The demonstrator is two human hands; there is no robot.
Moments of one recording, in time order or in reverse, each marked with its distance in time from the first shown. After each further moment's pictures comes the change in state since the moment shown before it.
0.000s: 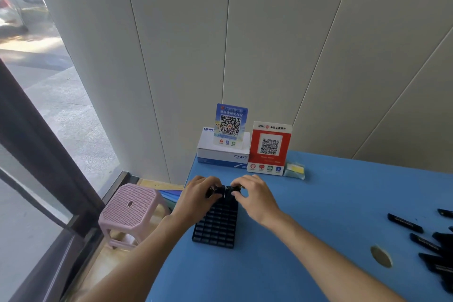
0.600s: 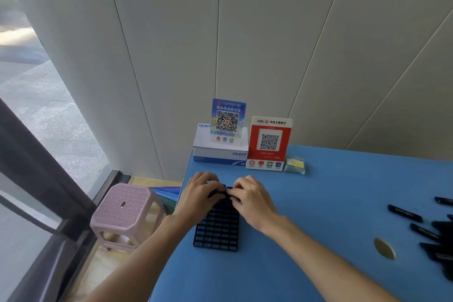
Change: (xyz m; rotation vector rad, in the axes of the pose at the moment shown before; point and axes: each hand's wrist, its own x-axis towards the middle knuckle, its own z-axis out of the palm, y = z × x) left_hand 0.020 -0.033 0.022 0.096 0.029 0.176; right_hand 0.005 0.008 0.027 -0.246 0.043 -0.157
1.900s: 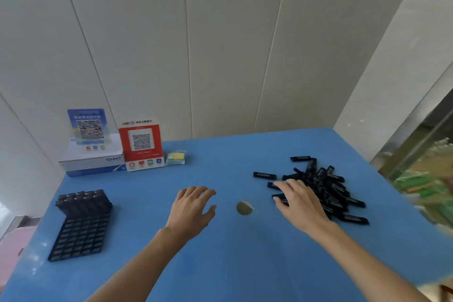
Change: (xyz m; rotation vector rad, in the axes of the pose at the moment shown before) left_hand 0.018 0.274 0.158 0.159 -0.081 0.255; right_hand -0.301 0.230 -0.219 -0.313 -0.037 0.542
